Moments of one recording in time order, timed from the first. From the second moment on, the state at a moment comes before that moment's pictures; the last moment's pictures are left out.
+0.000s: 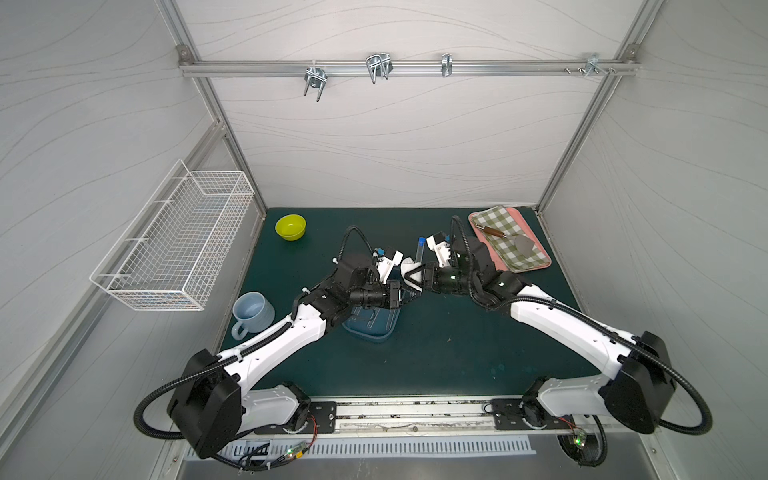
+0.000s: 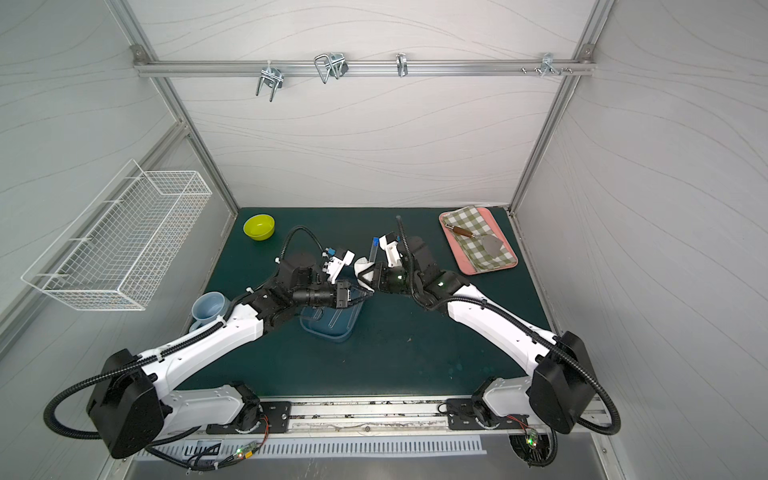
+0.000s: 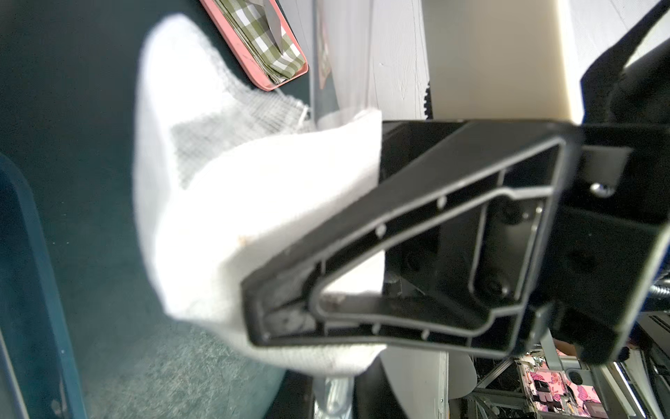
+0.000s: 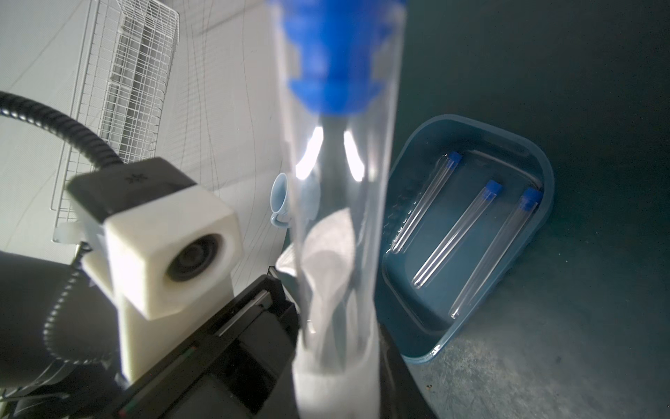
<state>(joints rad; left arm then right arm) -0.62 1.24 0.83 -0.05 0.67 -0.71 0.75 1.33 1.05 -0.21 -0.42 0.82</state>
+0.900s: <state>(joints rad) -0.62 1.24 0.83 -0.07 0.67 -0.71 0.70 1.38 1.12 -0.23 -0.44 0.80</state>
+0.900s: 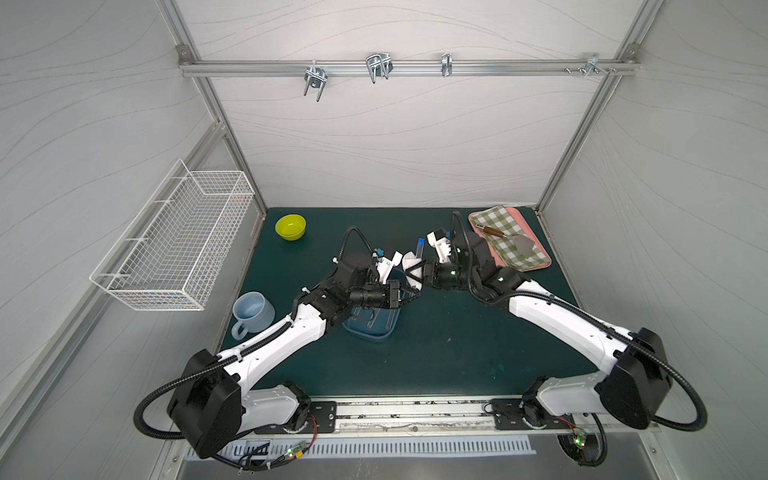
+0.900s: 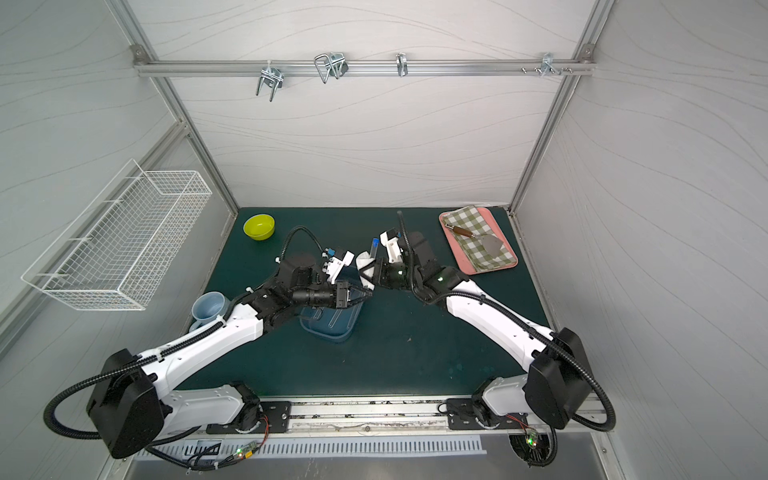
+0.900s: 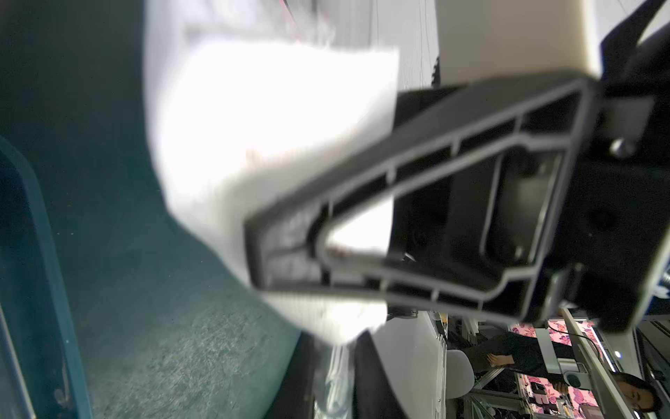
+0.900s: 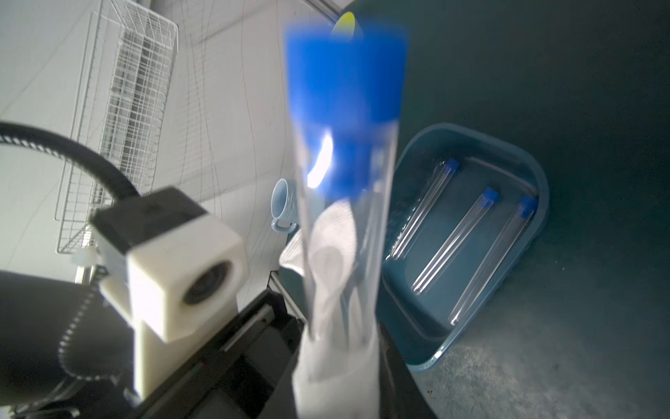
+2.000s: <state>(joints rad) -0.62 1.23 0.83 -0.07 0.67 -0.71 0.65 1.47 1.21 -0.19 -0.46 0.77</state>
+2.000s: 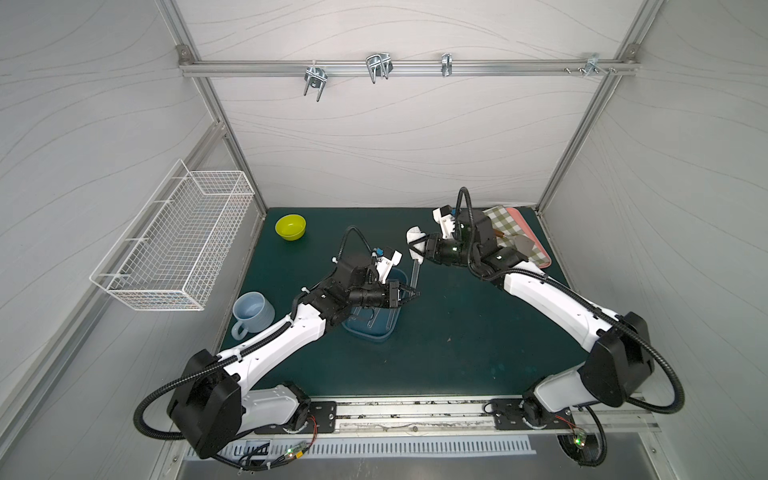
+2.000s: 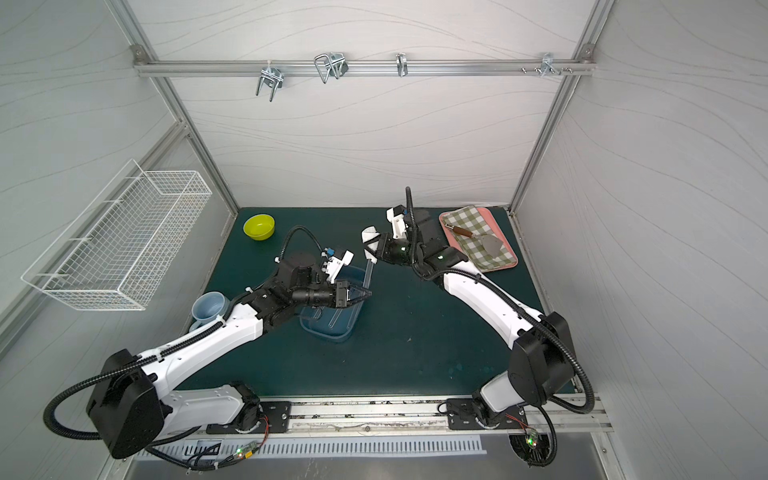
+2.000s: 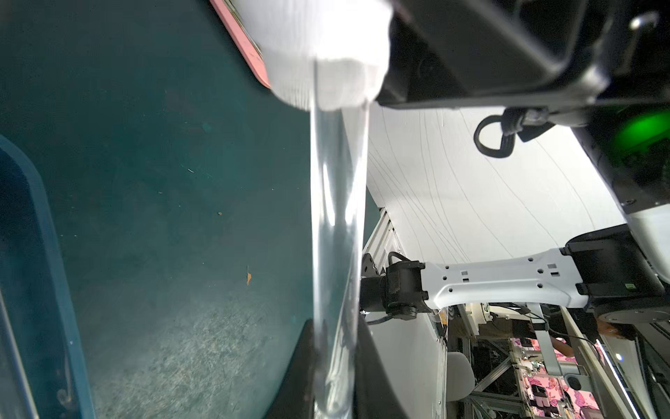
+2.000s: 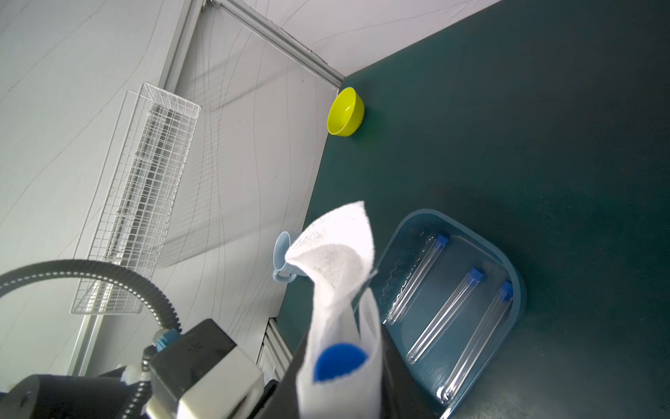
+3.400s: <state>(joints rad) -0.62 1.24 0.83 -0.07 0.66 -0.71 0.64 1.50 1.24 -0.18 -0.48 0.77</state>
